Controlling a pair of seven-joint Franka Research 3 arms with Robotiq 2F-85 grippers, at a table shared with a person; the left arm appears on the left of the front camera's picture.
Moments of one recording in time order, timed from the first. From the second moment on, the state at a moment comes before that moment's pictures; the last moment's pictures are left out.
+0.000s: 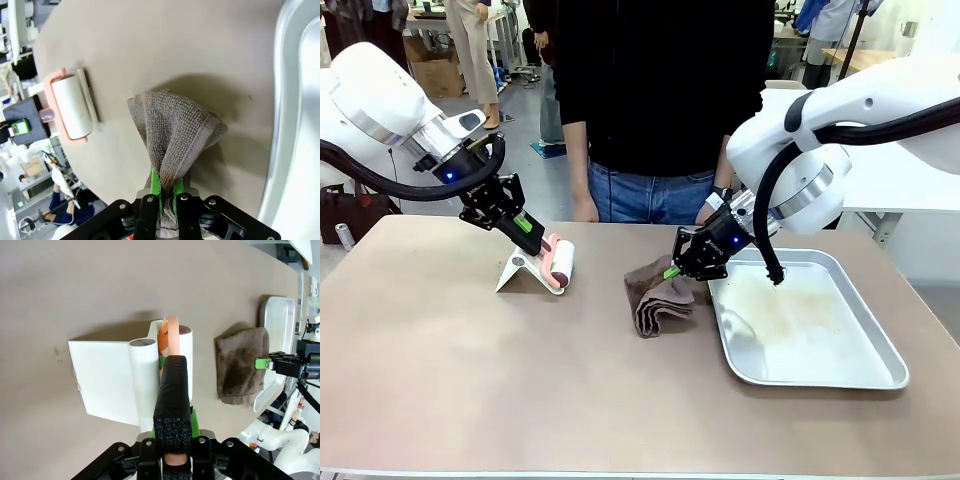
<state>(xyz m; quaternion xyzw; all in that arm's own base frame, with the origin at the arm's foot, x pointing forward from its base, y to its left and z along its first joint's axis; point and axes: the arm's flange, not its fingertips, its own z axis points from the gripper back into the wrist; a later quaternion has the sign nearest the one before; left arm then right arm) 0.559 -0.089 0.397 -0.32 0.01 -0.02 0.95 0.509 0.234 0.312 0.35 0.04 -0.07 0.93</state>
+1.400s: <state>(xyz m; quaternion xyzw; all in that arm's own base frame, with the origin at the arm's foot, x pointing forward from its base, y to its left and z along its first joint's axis) 0.560 -0.079 0.387 -0.34 0.02 -0.01 0.94 0.508 0.236 0.311 0.35 0.04 -0.07 0.93</state>
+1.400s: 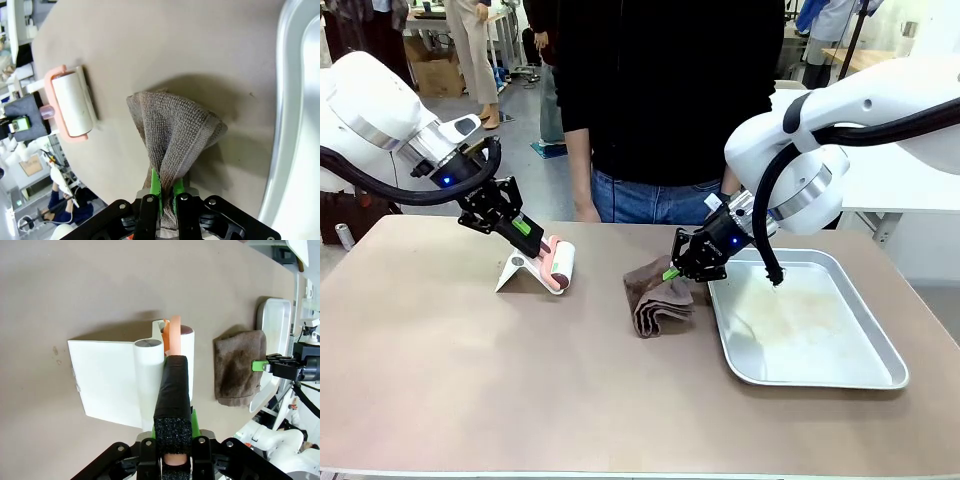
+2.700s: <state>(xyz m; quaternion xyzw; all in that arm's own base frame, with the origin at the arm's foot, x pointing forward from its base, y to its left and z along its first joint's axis) 0.558 -0.065 0.381 -0.34 0.02 -0.01 0.94 0.506 0.238 0.310 0.35 0.05 -0.07 0.93</state>
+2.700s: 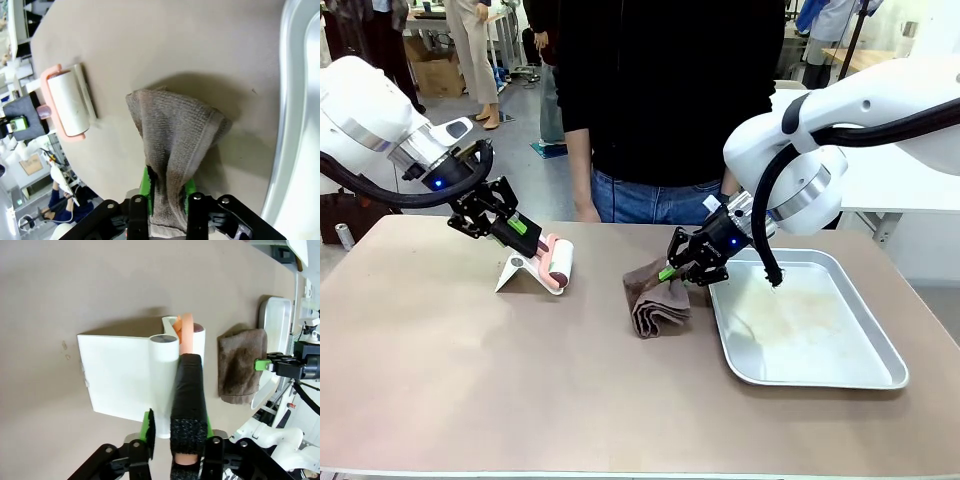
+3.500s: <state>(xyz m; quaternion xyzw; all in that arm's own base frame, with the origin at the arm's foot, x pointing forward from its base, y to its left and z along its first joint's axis) 0.559 -0.059 0.380 -0.33 0.02 -0.01 0.94 0.505 0.239 0.308 0.35 0.05 -0.07 0.93</state>
